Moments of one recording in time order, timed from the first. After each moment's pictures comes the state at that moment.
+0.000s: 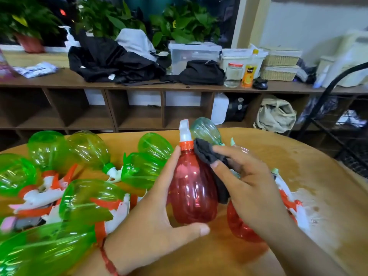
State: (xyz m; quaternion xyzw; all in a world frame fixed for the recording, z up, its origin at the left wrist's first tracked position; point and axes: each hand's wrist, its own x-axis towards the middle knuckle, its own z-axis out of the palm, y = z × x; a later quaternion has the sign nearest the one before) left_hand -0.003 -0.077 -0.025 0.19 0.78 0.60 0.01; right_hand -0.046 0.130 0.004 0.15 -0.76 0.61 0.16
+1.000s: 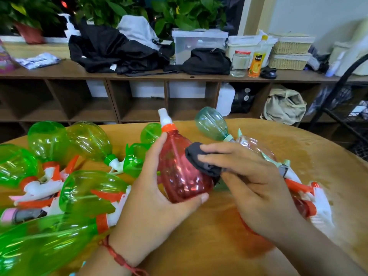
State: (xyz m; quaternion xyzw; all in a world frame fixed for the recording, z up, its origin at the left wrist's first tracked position) left_hand -0.019 -0.070 -0.034 0.13 0.78 0.60 -0.14; right_hand -0.047 0.138 -0.010 0.34 -0.78 0.49 0.19
